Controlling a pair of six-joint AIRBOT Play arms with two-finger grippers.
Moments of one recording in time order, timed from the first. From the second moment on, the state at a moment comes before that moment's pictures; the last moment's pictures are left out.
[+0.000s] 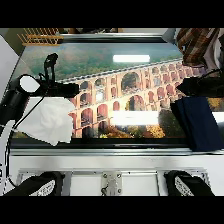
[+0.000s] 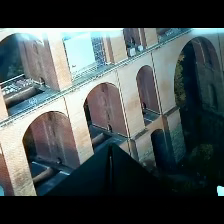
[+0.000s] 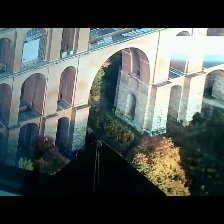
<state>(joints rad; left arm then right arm) -0.14 -1.20 1.19 1.12 -1.02 -1.50 -0.09 -0.94 1.35 -1.14 1.34 1.51</state>
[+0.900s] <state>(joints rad) 0.05 -1.23 1.36 1.46 -1.02 -1.39 -0.09 -0.94 1.35 -1.14 1.34 1.51</state>
